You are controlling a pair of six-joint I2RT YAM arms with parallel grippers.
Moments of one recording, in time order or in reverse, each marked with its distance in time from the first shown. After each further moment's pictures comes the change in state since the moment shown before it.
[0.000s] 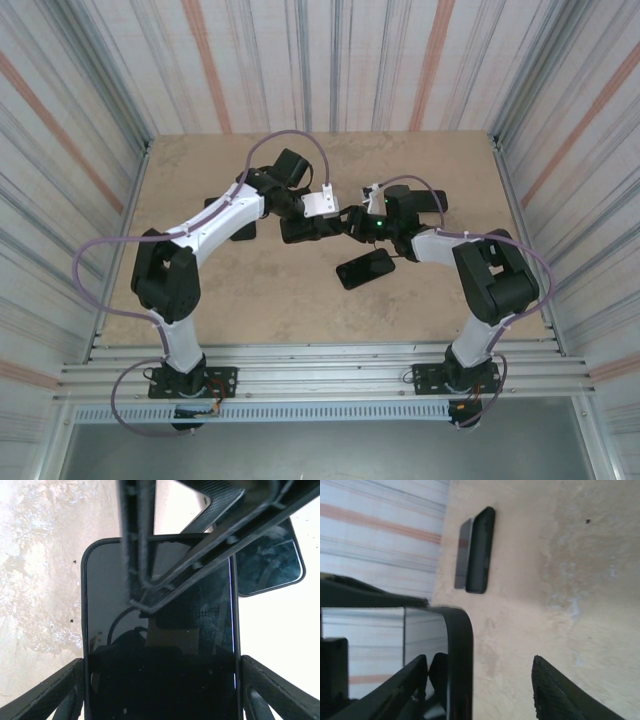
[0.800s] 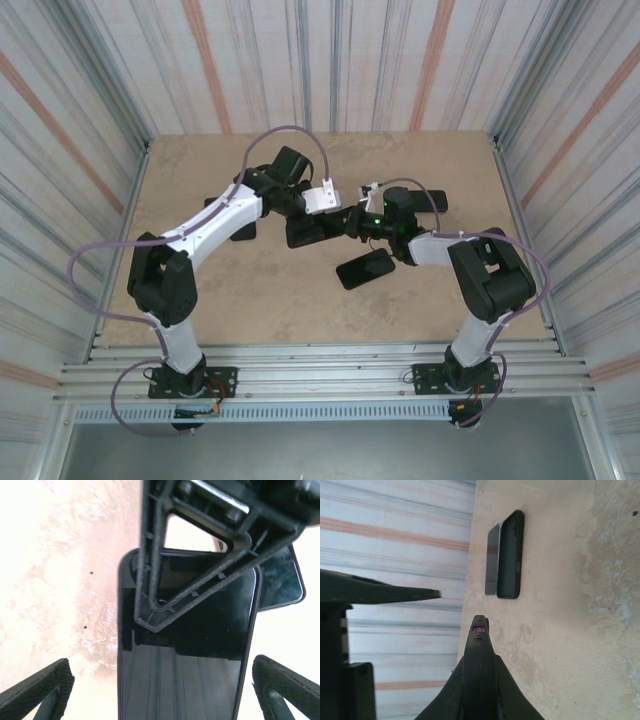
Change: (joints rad) left arm -0.009 -0.039 0.001 0.051 -0.011 -0.094; right arm 0.015 0.003 -0.031 0.175 0.005 0.196
